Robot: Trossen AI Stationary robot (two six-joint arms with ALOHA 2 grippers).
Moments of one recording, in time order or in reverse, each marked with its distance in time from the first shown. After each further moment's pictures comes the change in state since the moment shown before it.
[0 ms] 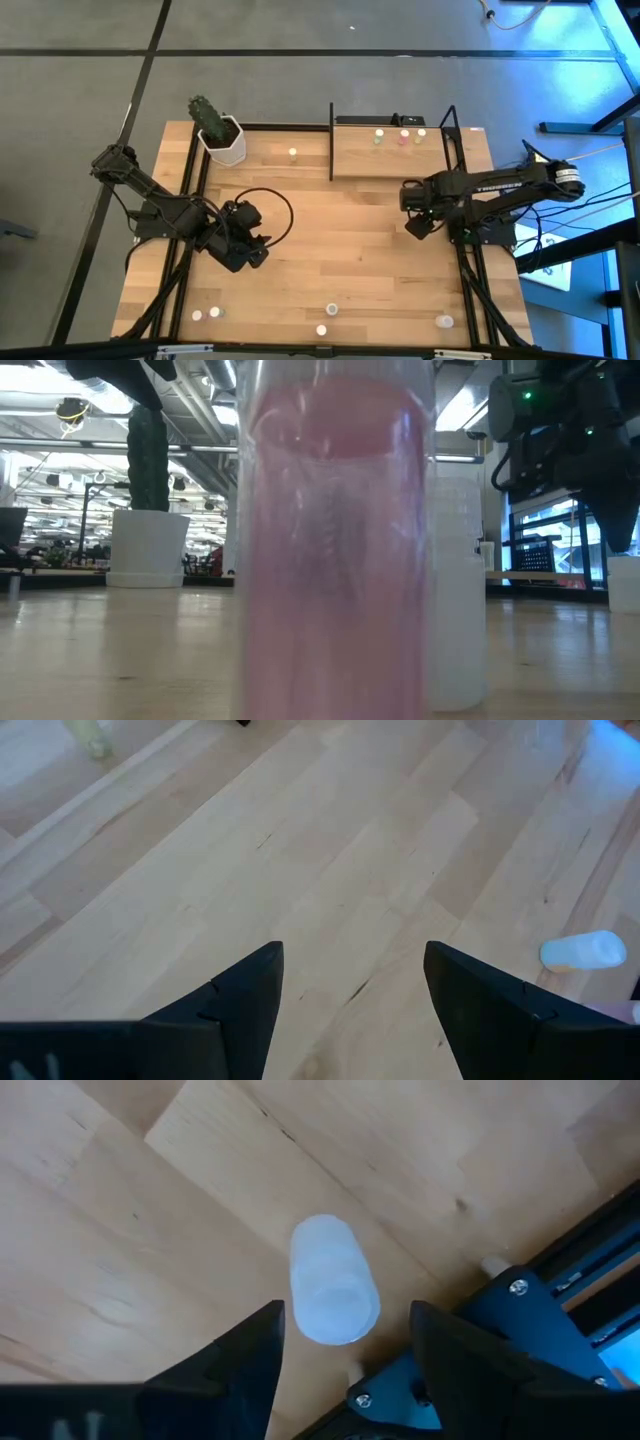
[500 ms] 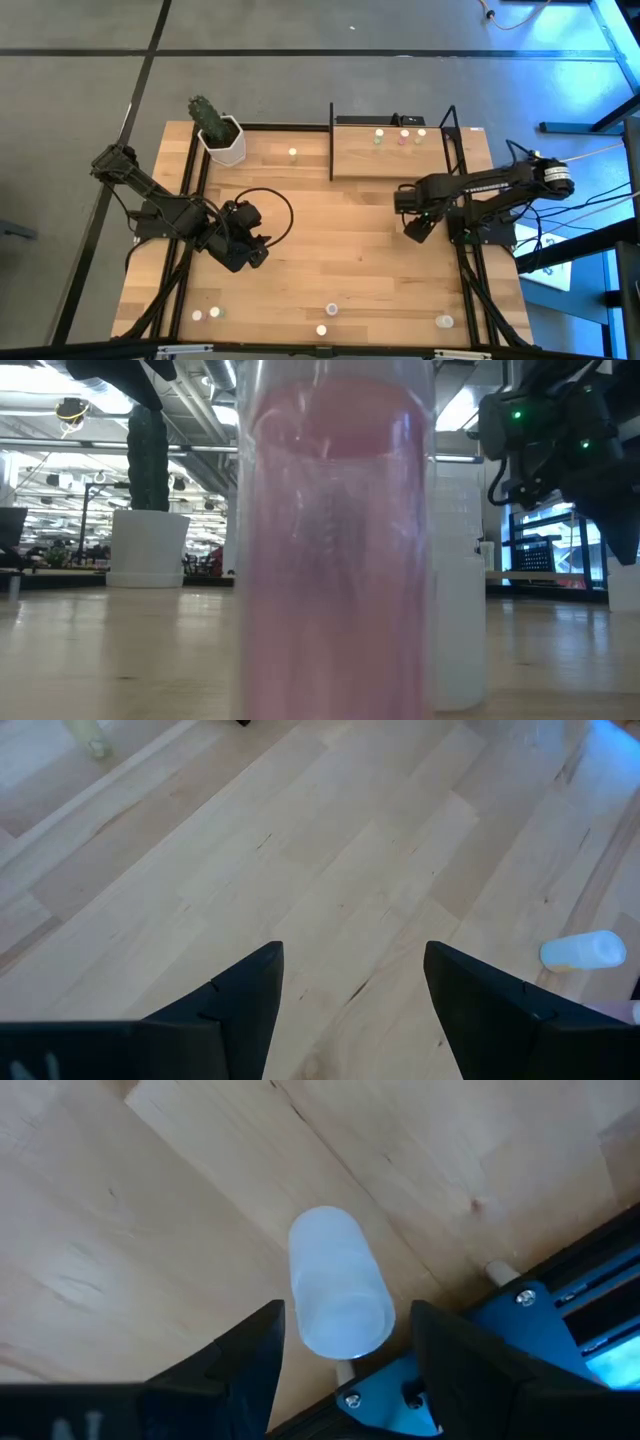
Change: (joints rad) left arm 0.000 0.000 0.000 0.000 0.000 0.000; right arm 0.000 0.109 0.001 0.017 -0.020 -0.086
